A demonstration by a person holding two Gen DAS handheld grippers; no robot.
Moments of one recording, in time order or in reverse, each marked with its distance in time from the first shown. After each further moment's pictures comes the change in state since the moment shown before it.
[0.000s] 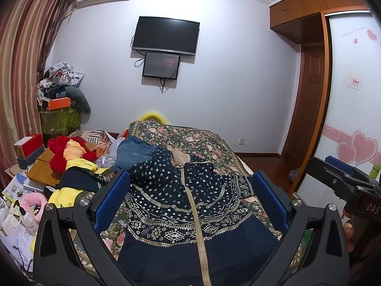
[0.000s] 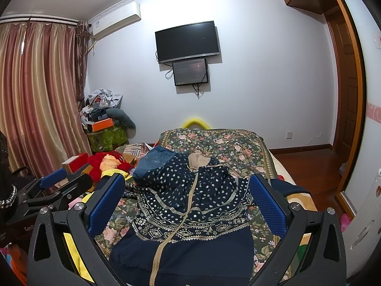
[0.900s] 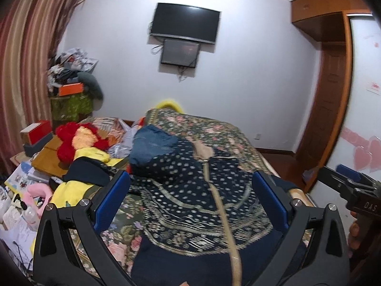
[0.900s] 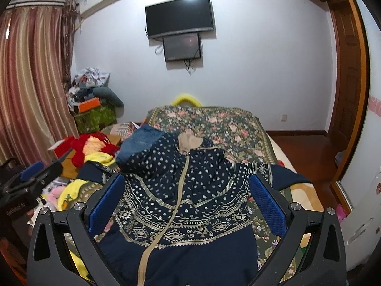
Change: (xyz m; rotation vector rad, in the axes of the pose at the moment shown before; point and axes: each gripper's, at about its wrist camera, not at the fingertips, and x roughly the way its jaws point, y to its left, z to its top) left arm 0.067 0.067 -0.007 -0.066 0.063 0.101; right arm 0.092 -0.011 -0.004 -0.005 0.165 -0.062
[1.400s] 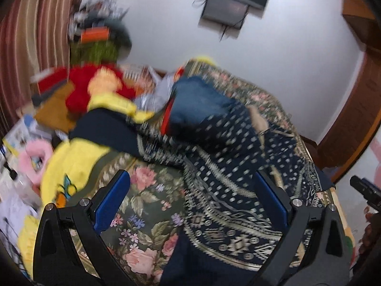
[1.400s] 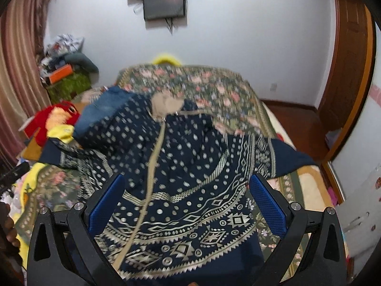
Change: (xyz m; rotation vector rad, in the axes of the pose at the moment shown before) left arm 0.143 0.130 -0.042 -0.193 0.280 0.100; right arm 0.133 -0.020 -0.020 0.003 0.254 -0.119
